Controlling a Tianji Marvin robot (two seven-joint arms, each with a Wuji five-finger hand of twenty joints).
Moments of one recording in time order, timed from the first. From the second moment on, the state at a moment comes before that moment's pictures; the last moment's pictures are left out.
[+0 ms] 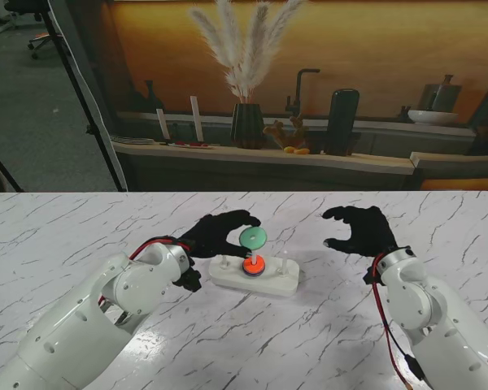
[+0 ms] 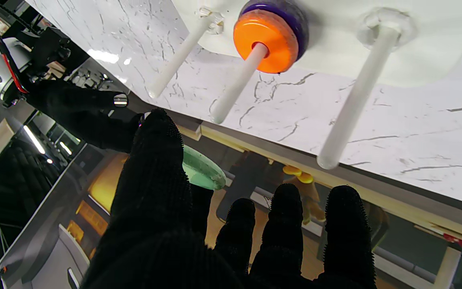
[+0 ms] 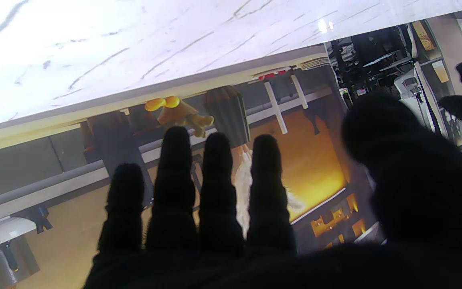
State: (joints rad) left arm 1.33 -1.07 -0.97 -1.63 0.50 -0.04 -0.19; right arm -1.49 -1.10 1.33 -1.41 -0.77 -0.18 -0.16; left_hand 1.16 -0.21 -0.08 -0.03 0.40 0.21 0.20 0.56 0.33 0.27 0.11 0.35 0.31 0.31 0.27 0.55 -0.01 0.51 0.92 0.69; right_hand 0.24 -0.66 1.00 -0.12 0.48 -0.16 0.52 0.39 0.61 -0.04 0.55 0.44 0.67 -0.02 0.39 0.47 0.08 0.06 1.03 0.64
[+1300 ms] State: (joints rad) left arm 1.15 -1.13 -0.76 -1.47 0.40 -0.06 -0.12; right arm -1.52 -1.09 1.40 -1.36 -0.80 -0.18 -0.15; left_hand 1.16 -0.21 -0.08 -0.03 0.41 0.21 0.21 0.56 0.33 0.27 0.11 0.35 0.31 0.31 0.27 0.55 -0.01 0.52 0.92 0.69; right_hand 0.24 -0.66 1.00 -0.12 0.48 -0.16 0.52 0.39 0.61 -0.04 0.55 0.44 0.67 -0.02 0.39 0.47 0.08 0.06 1.03 0.64
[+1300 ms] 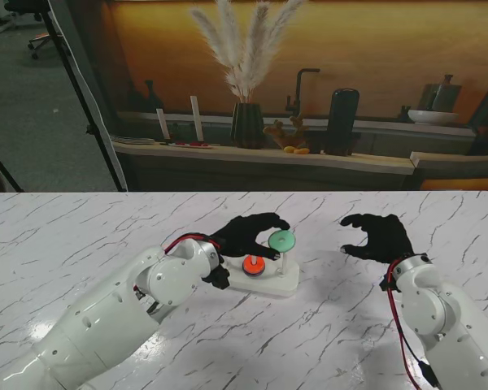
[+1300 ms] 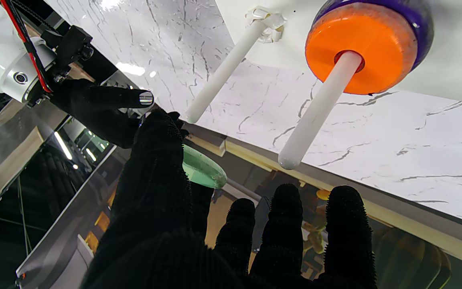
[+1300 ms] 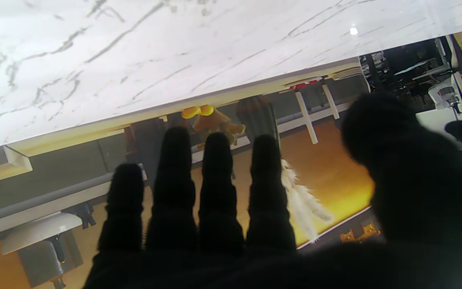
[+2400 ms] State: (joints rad) left arm 1.14 -1.14 -0.72 -1.43 0.38 -0.06 -0.13; right arm -1.53 -1.08 1.42 -1.36 -0.80 -0.16 -0.15; left_hand 1.17 -0.21 -0.08 -0.03 0.41 0.21 0.23 0.56 0.33 0.27 0.11 0.35 0.31 0.31 0.27 0.55 -0.01 0.52 0.92 0.69; right_hand 0.24 -0.65 1.00 -0.12 0.48 -0.16 0.52 0.39 0.61 -0.04 0.55 0.44 0.67 -0.02 0.39 0.47 0.08 0.06 1.03 0.64
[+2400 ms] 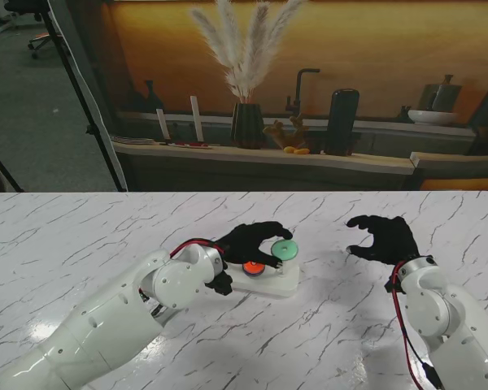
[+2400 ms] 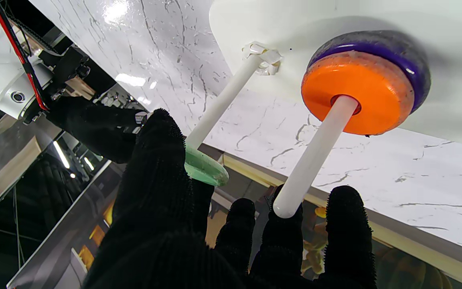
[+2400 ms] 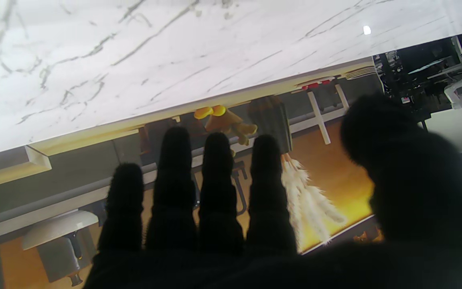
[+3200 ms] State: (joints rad) left arm 1.12 -1.14 -0.69 -1.41 0.39 -0.05 -0.13; right arm -1.53 -1.08 1.42 -1.36 -0.80 -0.16 -0.15; left_hand 1.21 -0.19 -0.04 -0.03 0.47 0.16 0.33 0.62 0.33 0.27 0.11 0.35 0.31 0.31 0.27 0.56 -0.01 0.52 0.92 0.69; right_hand 0.24 -0.65 1.00 -0.12 0.48 -0.16 0.52 0.39 0.61 -0.04 0.55 0.44 0.67 -0.02 0.39 0.47 0.08 0.06 1.03 0.64
